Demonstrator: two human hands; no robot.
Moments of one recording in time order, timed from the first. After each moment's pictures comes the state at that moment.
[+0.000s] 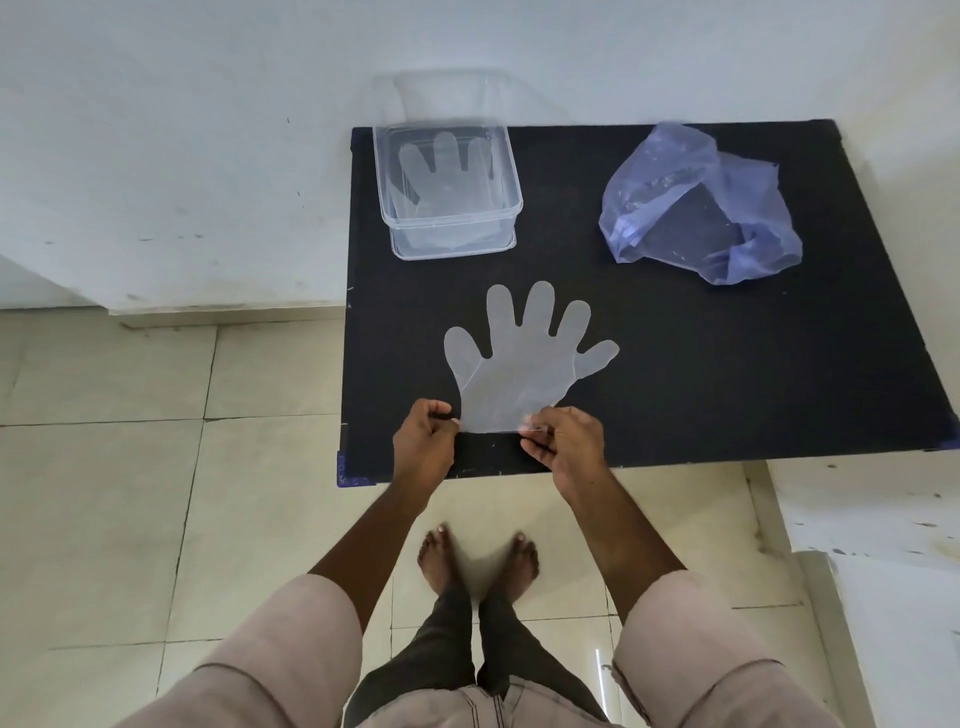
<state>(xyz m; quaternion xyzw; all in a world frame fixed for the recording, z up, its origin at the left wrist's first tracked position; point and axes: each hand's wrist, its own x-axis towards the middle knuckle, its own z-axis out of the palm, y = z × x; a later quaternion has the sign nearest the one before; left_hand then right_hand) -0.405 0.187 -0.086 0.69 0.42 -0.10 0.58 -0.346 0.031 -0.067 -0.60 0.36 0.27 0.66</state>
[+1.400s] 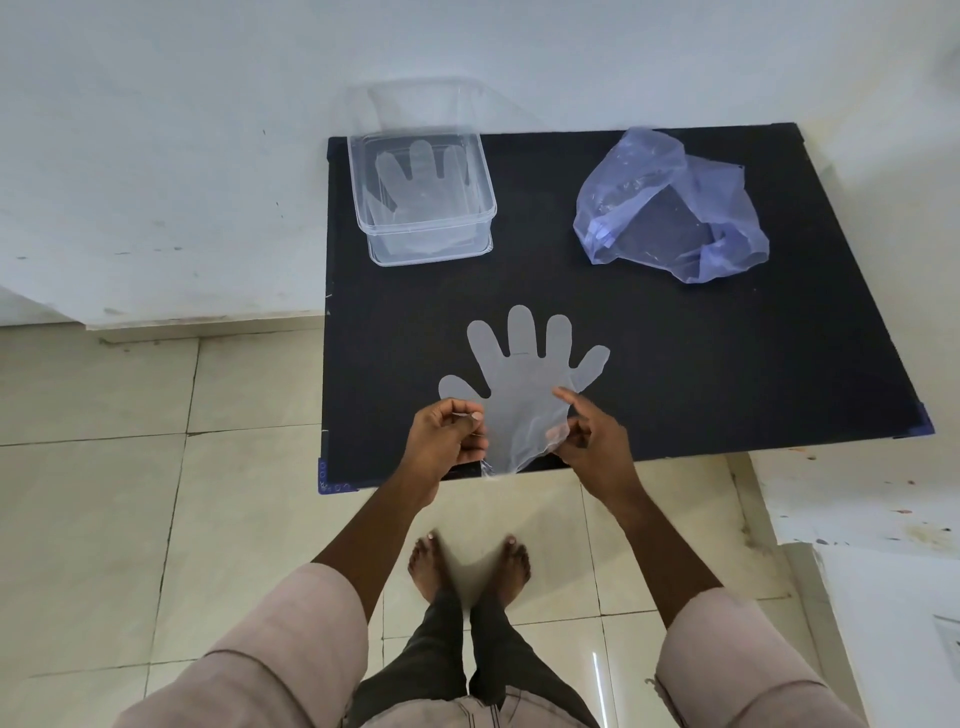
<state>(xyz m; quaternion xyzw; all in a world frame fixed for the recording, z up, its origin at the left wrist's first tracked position) -0.390 0.164 -0.085 0.58 0.34 -0.14 0.73 -0.348 -0.039 -0.078 -0.86 -0.02 0.21 0.47</state>
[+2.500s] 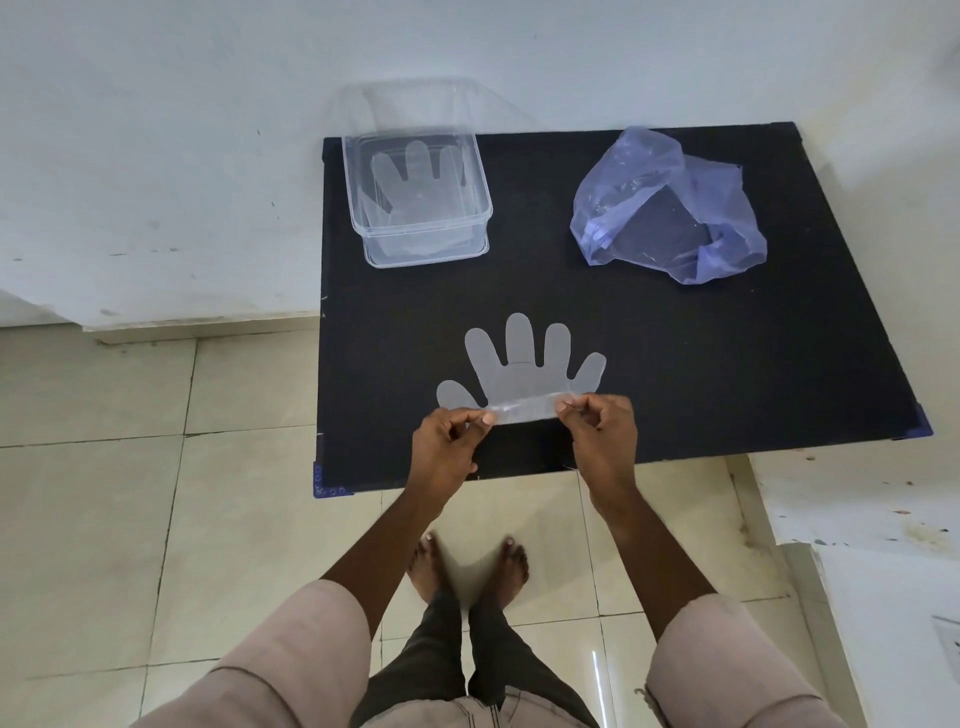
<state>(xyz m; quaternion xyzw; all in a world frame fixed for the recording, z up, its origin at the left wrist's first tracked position) -0.395 0.144 -0.075 0.70 0.31 -0.08 0.64 -0.339 -0.025 -0.072 -0.85 0.16 0.09 0.50</state>
